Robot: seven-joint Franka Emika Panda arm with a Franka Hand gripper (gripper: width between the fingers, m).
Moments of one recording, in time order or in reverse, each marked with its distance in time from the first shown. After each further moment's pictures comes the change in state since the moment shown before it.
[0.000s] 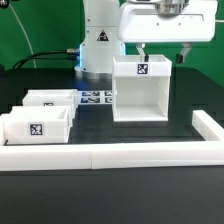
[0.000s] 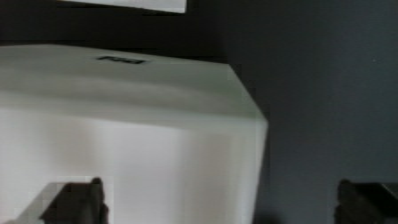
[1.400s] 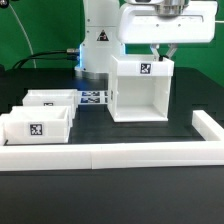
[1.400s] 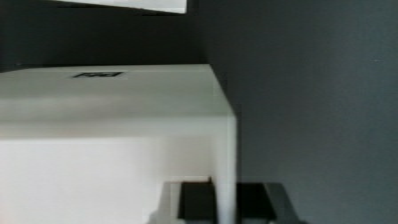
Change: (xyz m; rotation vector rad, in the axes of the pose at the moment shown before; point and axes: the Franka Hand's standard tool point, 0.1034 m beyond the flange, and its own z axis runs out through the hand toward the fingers) arm 0.002 0.000 -0.001 0.000 0.000 0.000
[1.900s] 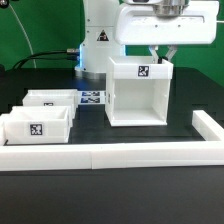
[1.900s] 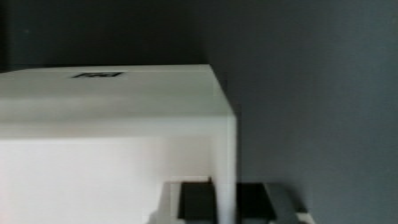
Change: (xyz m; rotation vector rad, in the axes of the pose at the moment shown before) arm 0.031 0.011 -0.002 0.005 -0.008 0.020
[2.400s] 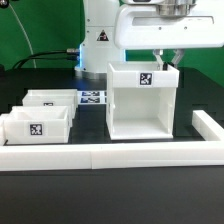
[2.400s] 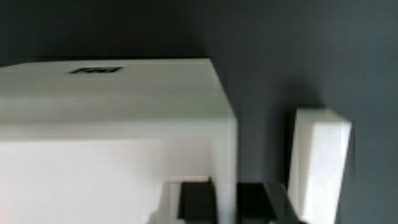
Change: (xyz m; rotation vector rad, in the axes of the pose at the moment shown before) arm 0.076 0.011 -0.006 0.019 0.052 0.047
